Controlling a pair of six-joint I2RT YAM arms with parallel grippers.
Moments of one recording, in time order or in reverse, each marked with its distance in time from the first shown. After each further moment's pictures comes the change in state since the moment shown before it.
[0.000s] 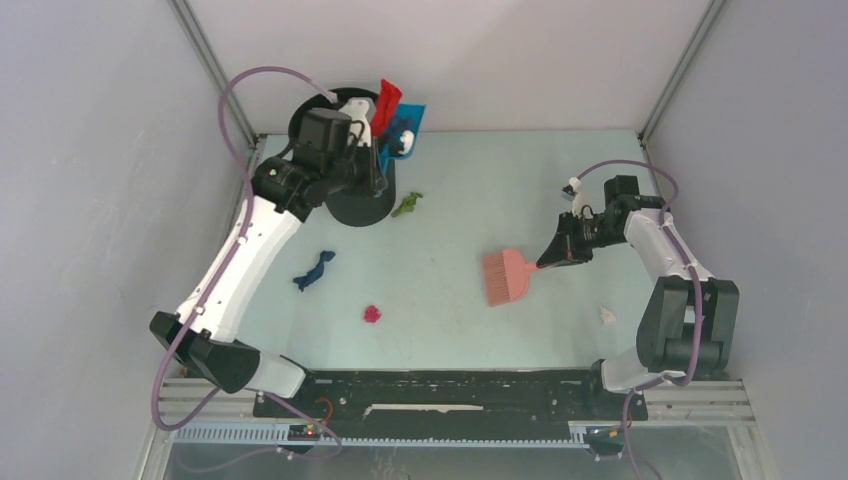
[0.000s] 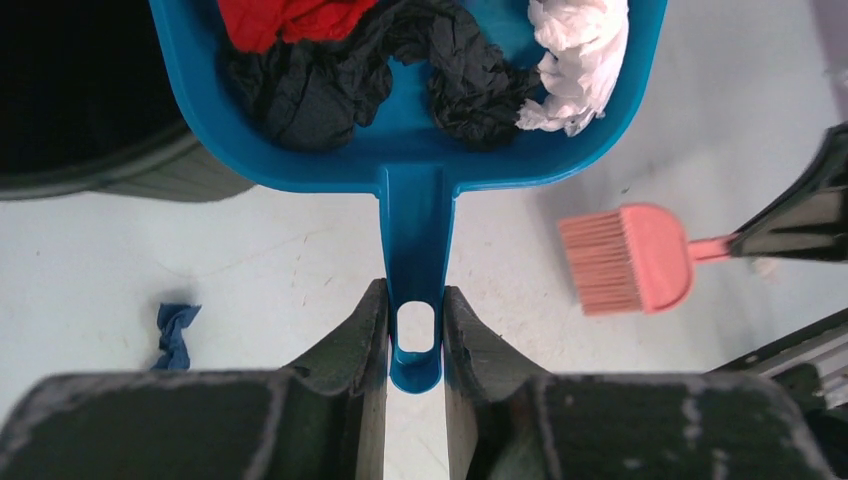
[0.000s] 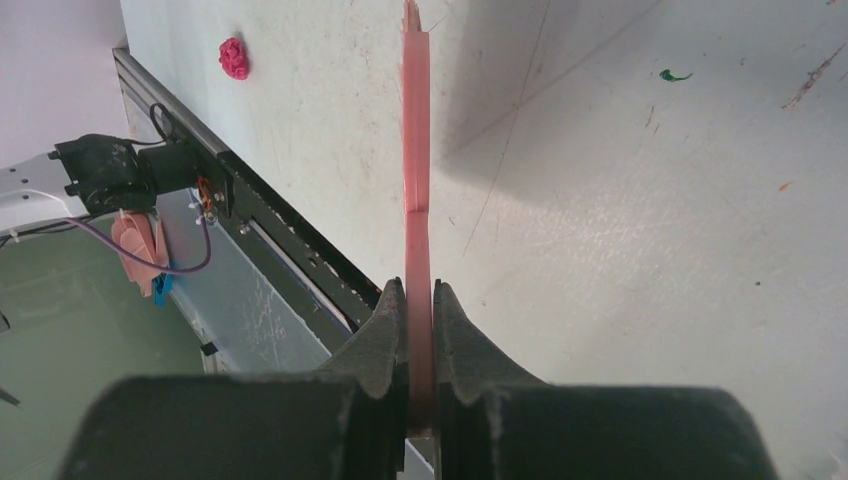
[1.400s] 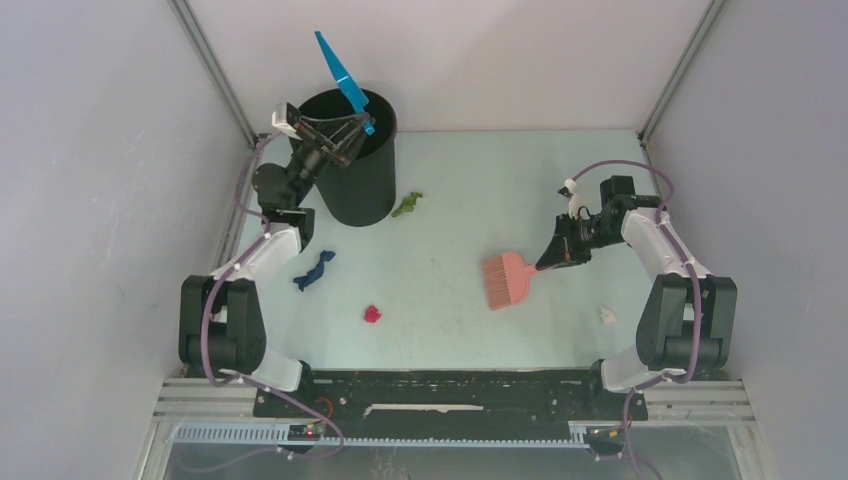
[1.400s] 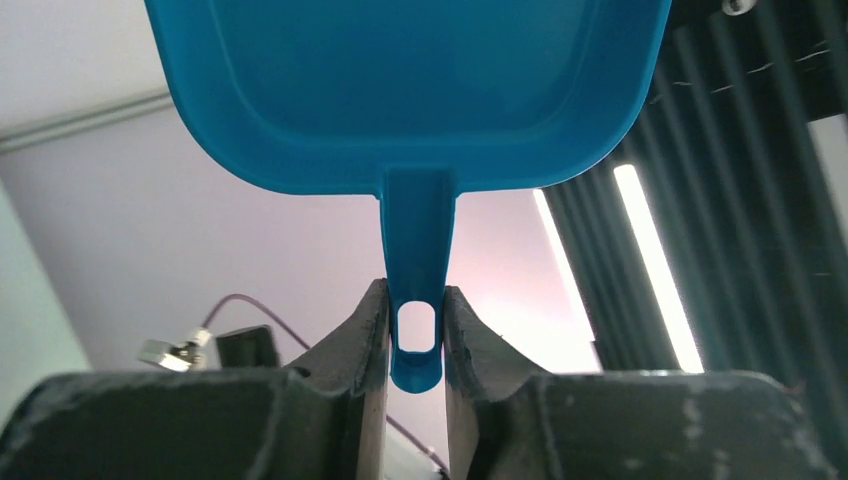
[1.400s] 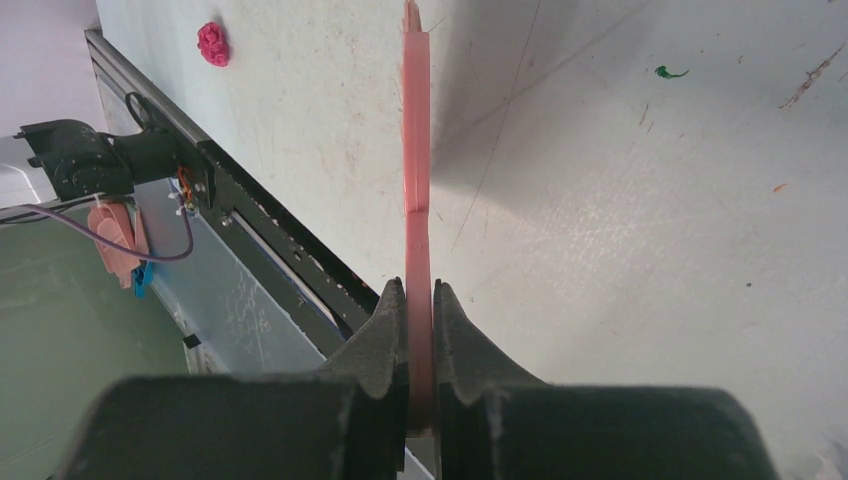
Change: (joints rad) left arm 0.389 0.043 -0.695 1.953 0.597 -1.519; right arm 0.023 0.012 0.000 -0.004 0.028 -0.026
